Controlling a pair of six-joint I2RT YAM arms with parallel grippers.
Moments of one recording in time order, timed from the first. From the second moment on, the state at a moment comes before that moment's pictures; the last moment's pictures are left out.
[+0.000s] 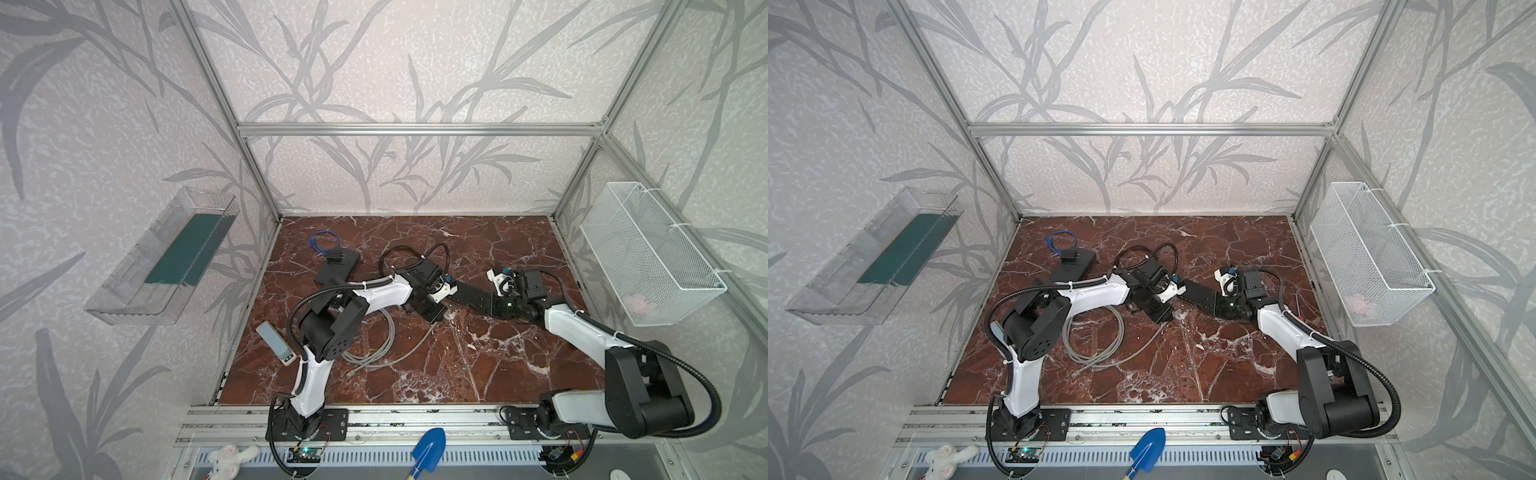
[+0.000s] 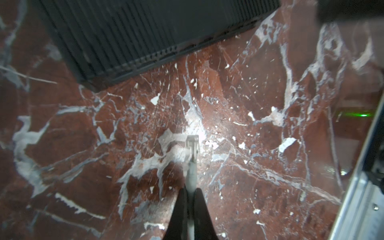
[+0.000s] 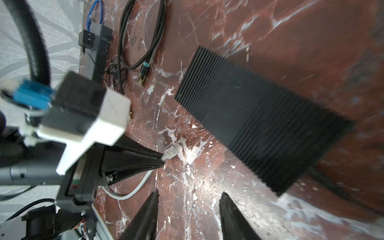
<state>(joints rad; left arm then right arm) -0.71 2.03 1.37 -0.49 0.48 0.02 0.18 1.36 0.61 -0.17 -0.65 0.43</state>
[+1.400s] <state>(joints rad) -0.61 1.95 1.20 -0.23 0.96 -0.10 0.31 1.50 0.47 0.48 -0.77 0.84</state>
